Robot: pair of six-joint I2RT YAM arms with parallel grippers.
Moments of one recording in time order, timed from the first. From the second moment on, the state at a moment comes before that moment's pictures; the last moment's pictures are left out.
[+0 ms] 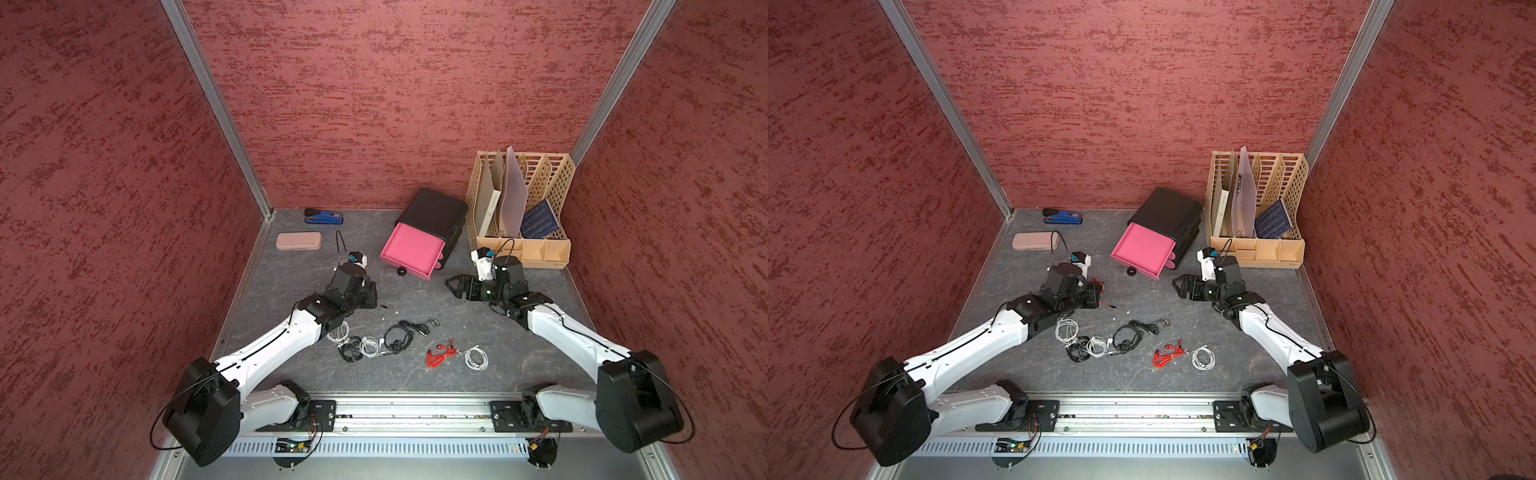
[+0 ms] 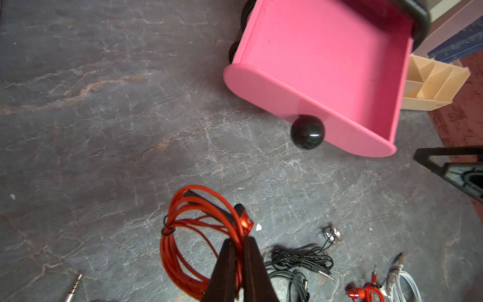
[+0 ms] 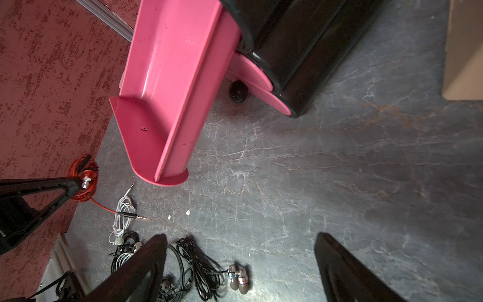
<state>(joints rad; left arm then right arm) -0.58 1.18 0.77 -0.28 -0.05 -0.50 0.29 1.26 0.69 -0.09 -0.41 0.42</state>
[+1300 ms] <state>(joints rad) -0.58 1.70 1.25 0.01 0.13 -0.44 0.29 1.22 0.67 -0.09 -0.38 0.42</state>
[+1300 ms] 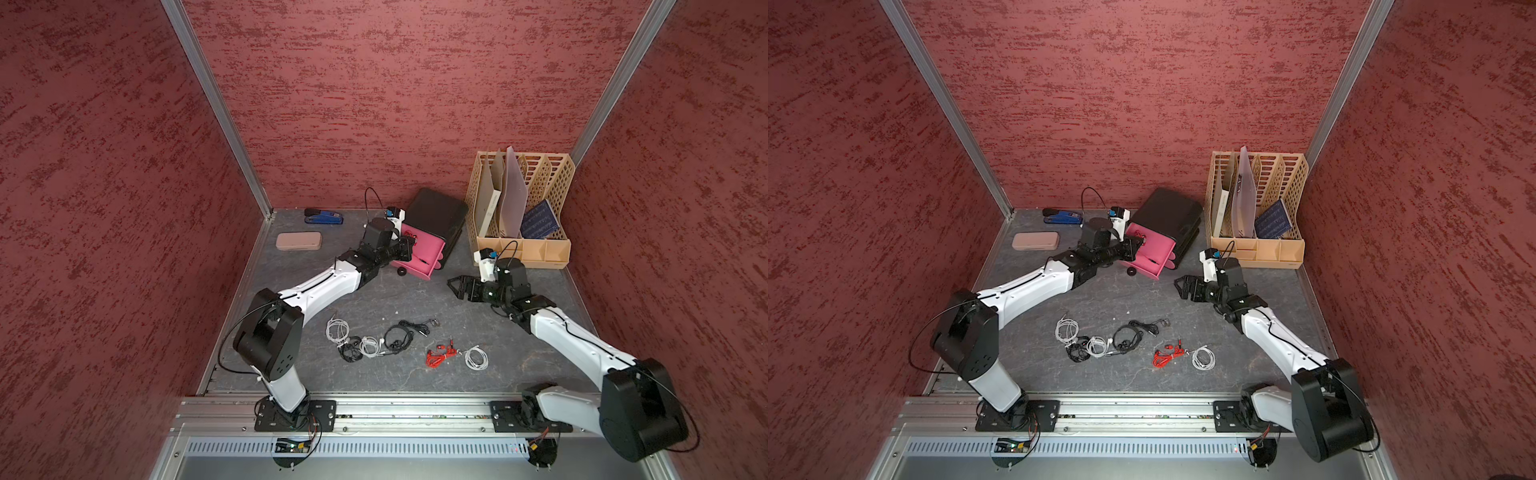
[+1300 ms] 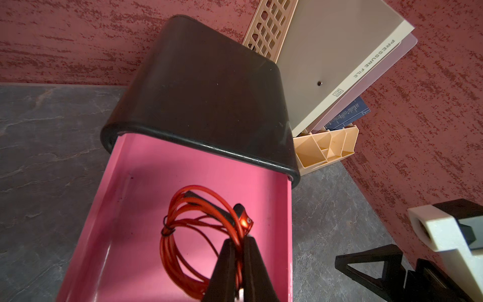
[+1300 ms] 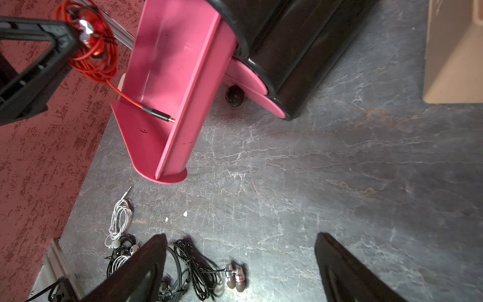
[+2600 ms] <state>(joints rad) -0.46 1.37 0.99 -0.04 0.26 -0.52 0.36 1.21 0.69 -0.19 -0.37 0.44</state>
